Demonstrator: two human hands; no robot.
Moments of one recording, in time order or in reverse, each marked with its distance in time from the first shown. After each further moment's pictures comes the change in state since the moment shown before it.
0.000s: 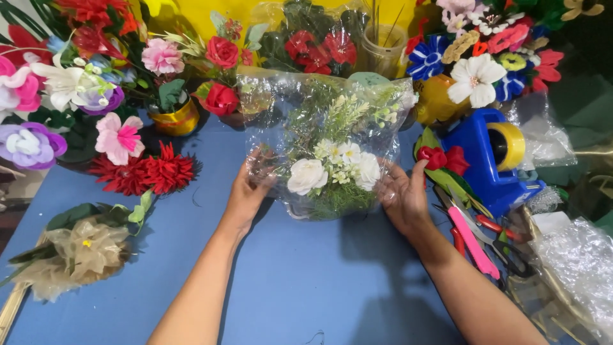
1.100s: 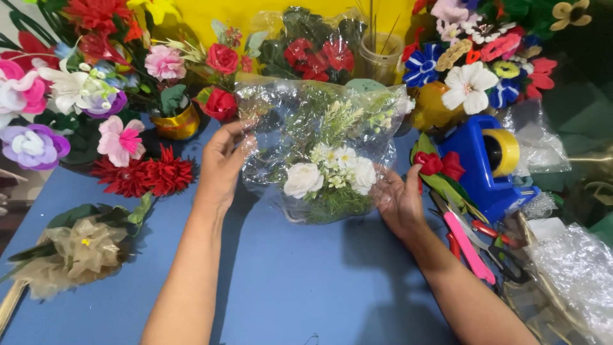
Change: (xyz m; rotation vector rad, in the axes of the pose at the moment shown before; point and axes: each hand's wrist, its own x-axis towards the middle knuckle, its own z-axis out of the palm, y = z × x) left_hand 0.044 0.028 -0.017 -0.059 0.052 0.424; right_hand -0.011 -0.013 0.023 0.032 0.011 0.049
